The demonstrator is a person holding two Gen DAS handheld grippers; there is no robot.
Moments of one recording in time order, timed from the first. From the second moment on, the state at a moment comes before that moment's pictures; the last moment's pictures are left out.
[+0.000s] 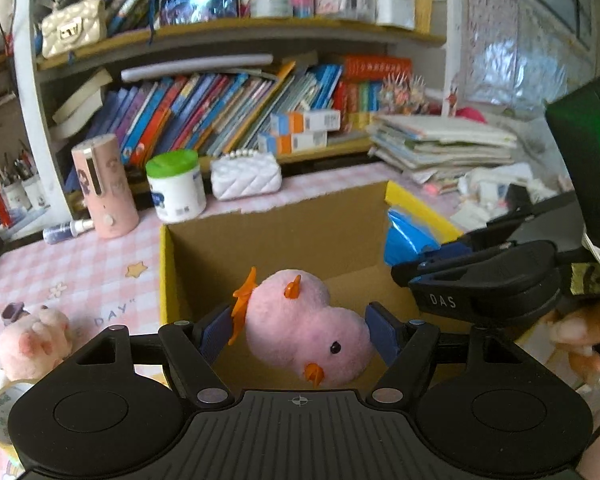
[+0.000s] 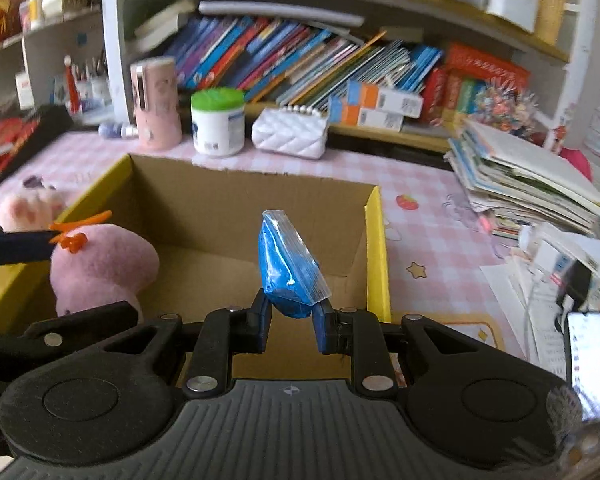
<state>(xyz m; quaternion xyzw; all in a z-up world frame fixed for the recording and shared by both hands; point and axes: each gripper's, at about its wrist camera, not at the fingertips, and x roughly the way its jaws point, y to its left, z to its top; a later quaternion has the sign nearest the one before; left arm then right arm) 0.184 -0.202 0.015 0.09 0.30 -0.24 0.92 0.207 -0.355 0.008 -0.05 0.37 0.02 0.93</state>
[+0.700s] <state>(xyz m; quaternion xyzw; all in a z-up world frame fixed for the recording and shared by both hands) 0.205 -0.223 -0.010 0.14 0.34 -0.23 0.90 0.252 -0.340 -0.019 -0.19 0.42 0.08 0.88</state>
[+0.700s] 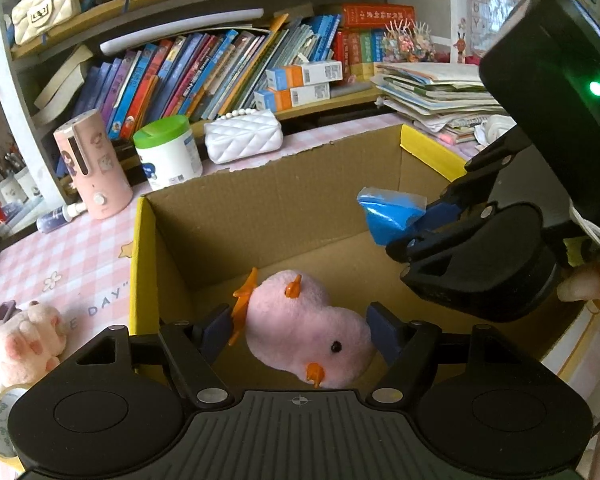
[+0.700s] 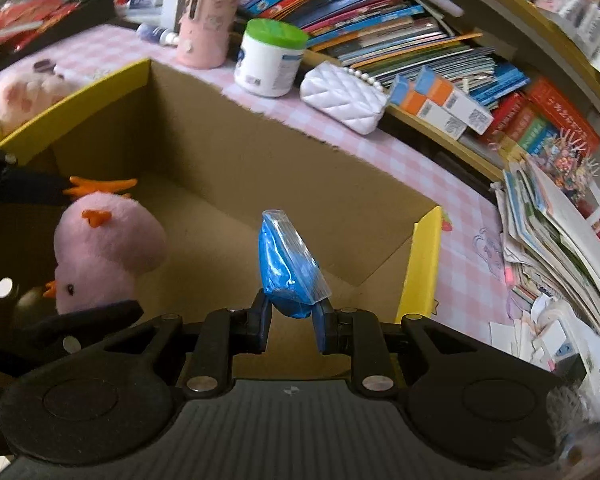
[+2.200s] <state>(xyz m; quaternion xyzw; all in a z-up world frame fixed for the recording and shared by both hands) 0.054 -0.089 0.017 0.07 0.30 -0.15 0.94 0.039 -0.285 0.007 0.03 0.33 -0.12 0.93</state>
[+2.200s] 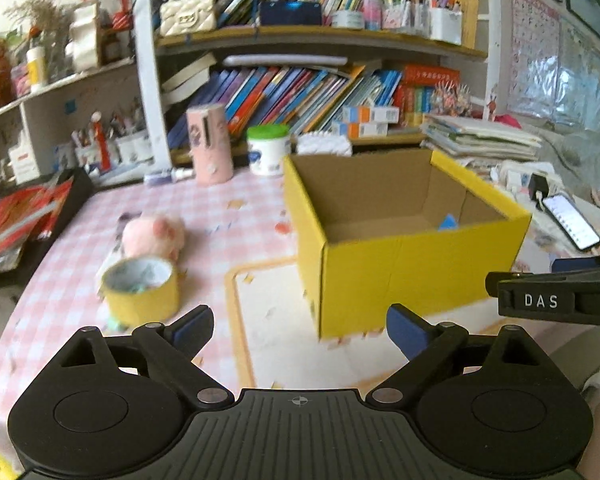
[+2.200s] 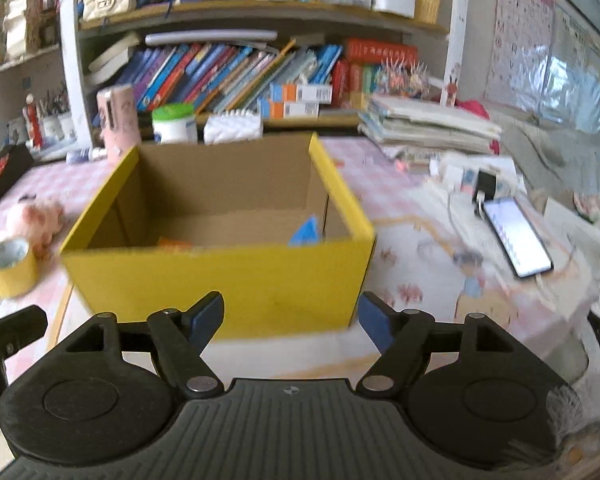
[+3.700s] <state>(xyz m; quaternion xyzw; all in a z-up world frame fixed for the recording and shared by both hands) 0.003 0.056 0.003 0.04 0.34 -0.07 0.94 0.007 -0.120 -0.016 -0.01 0.38 0.00 0.93</state>
